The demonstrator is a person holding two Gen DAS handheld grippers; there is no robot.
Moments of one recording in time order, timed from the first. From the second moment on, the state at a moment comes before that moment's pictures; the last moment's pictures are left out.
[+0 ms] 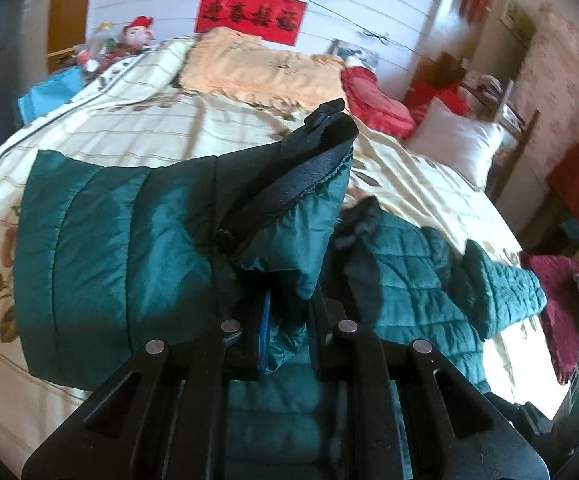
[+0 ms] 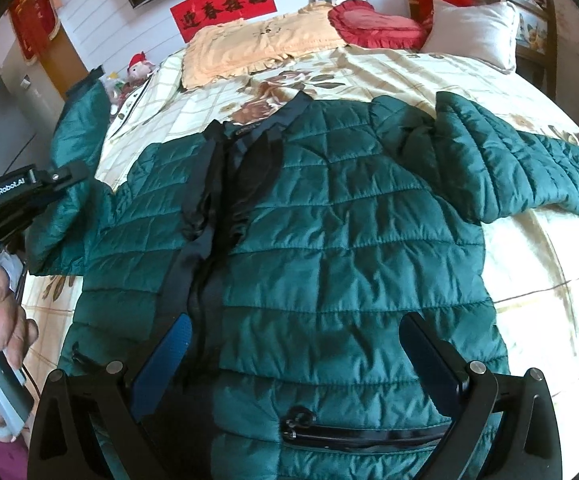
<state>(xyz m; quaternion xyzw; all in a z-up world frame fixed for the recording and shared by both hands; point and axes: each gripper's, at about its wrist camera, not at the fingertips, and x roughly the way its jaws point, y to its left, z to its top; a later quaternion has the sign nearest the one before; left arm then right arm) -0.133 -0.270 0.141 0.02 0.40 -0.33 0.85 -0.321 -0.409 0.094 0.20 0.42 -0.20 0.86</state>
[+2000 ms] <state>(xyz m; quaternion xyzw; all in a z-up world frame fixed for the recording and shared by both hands) -0.152 -0.329 0.098 -0.05 0.50 -0.45 0.73 -0.281 -0.496 0.060 0.15 0.47 -0.28 0.83</state>
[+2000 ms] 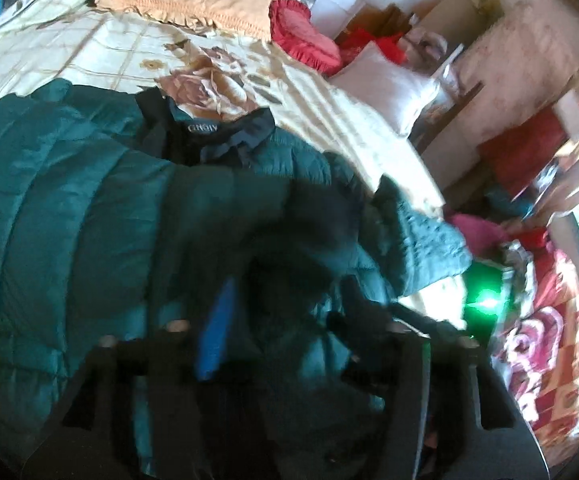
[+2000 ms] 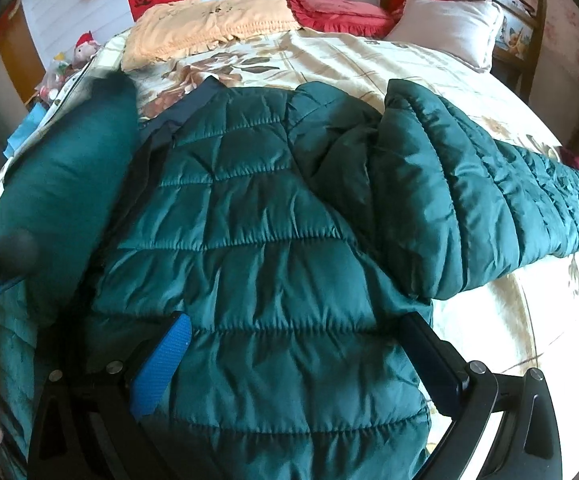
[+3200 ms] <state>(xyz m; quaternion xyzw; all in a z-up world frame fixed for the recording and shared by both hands) -0.049 -0.161 0.088 -0.05 0.48 -0.18 0.86 -0.236 -0.473 0.128 0.13 0.38 -0.19 0.90</state>
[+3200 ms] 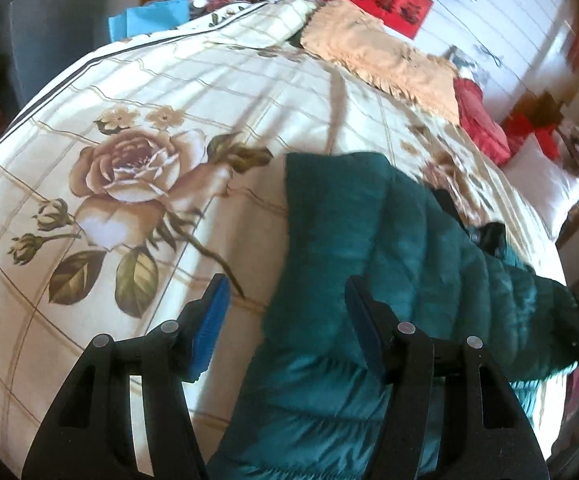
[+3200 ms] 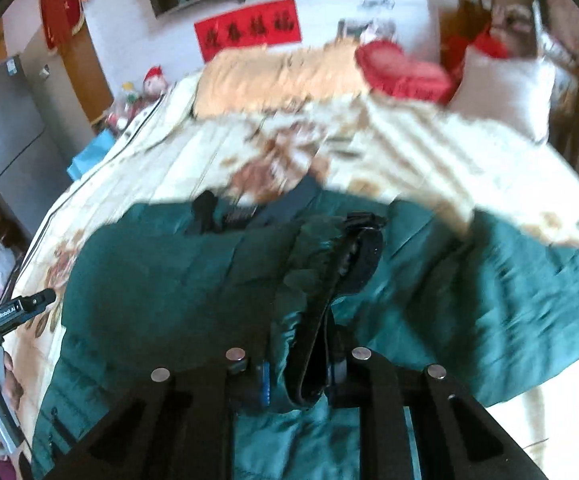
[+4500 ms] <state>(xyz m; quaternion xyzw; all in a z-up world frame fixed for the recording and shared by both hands) -0.006 -0.240 0.047 0.05 0.46 -0.12 0.88 -0.161 -0.479 0.066 0.06 0.44 -0.22 0.87</state>
